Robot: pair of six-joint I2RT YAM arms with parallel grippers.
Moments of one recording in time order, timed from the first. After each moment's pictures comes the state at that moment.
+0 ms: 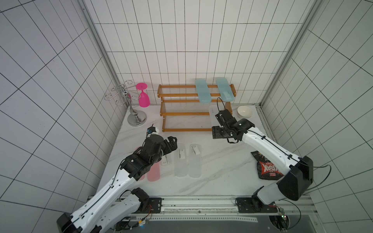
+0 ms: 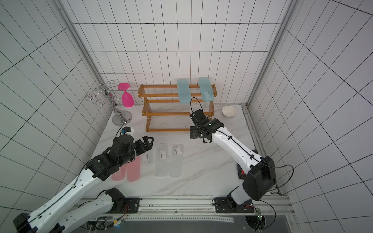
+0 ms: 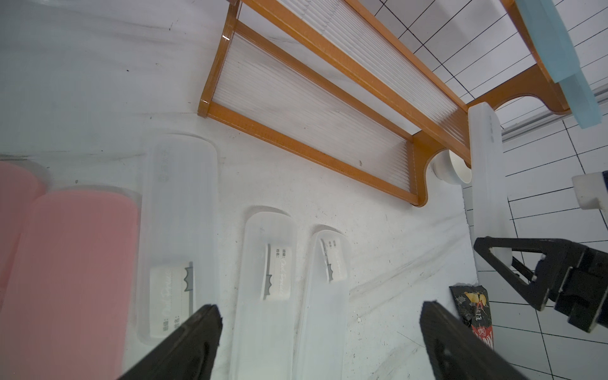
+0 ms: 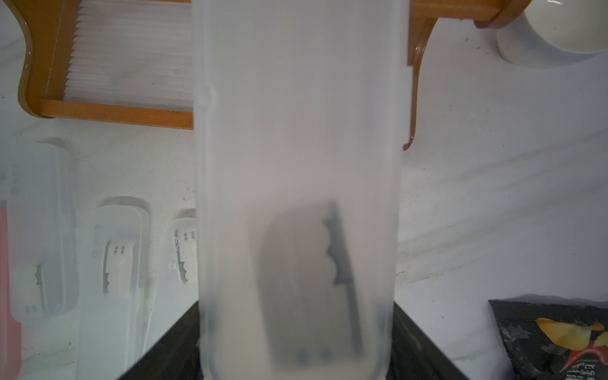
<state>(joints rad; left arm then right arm) -0.60 0.85 0.84 -0.59 -0.16 -0.88 0.69 1.54 1.42 -0.91 0.23 0.42</state>
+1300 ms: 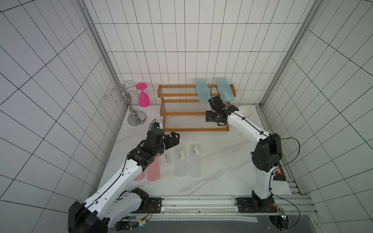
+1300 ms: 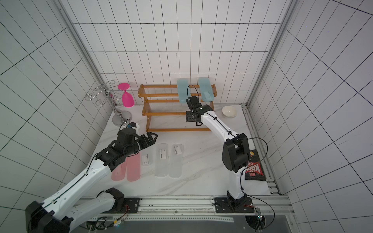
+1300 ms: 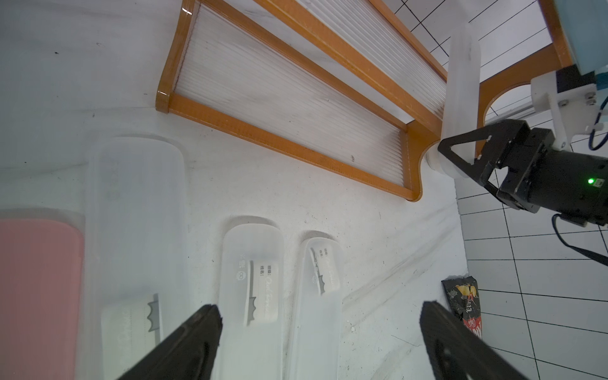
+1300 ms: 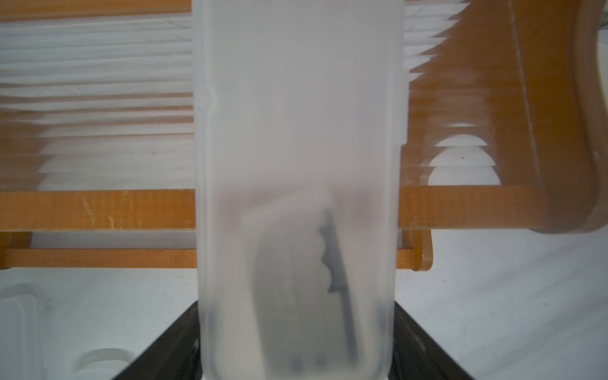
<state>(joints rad) -0.47 0.99 0.82 -0.44 0.04 -0.81 0.59 1.96 1.82 -0.82 0.26 0.41</state>
